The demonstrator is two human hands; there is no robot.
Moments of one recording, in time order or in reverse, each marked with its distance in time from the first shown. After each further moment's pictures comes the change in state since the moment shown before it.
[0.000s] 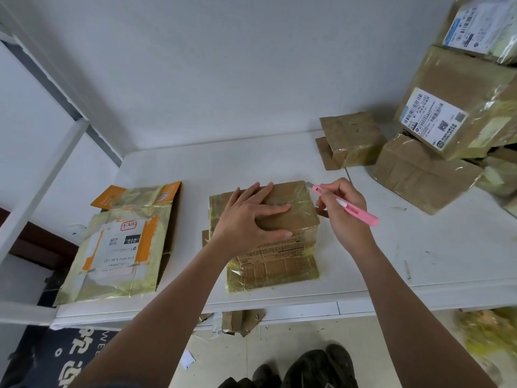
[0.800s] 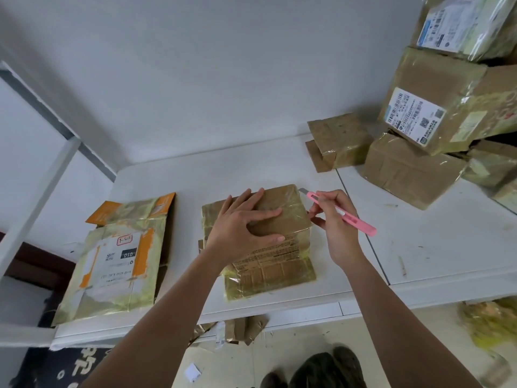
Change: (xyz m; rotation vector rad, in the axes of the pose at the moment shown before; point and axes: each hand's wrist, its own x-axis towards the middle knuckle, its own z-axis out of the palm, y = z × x) left_hand -0.001 -0.002 0.003 -0.030 0.014 0.011; right_hand -0.017 0.007 0.008 0.292 0.139 0.113
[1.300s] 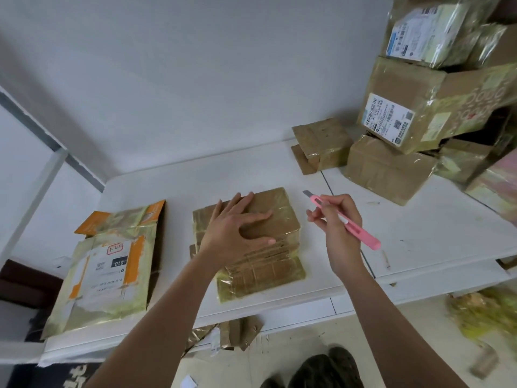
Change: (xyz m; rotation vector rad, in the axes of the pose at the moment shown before) left_hand -0.001 0.004 0.000 0.038 -0.029 0.004; right_hand -0.030 -0.024 -0.011 0.092 0.113 -0.102
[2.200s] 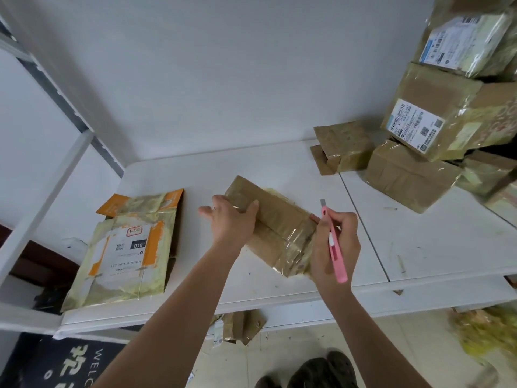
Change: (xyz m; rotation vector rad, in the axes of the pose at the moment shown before) left_hand -0.010 0.011 -0.013 -0.473 0.362 -0.738; right_hand -0.049 0.019 0.043 -0.441 0.204 -0.353
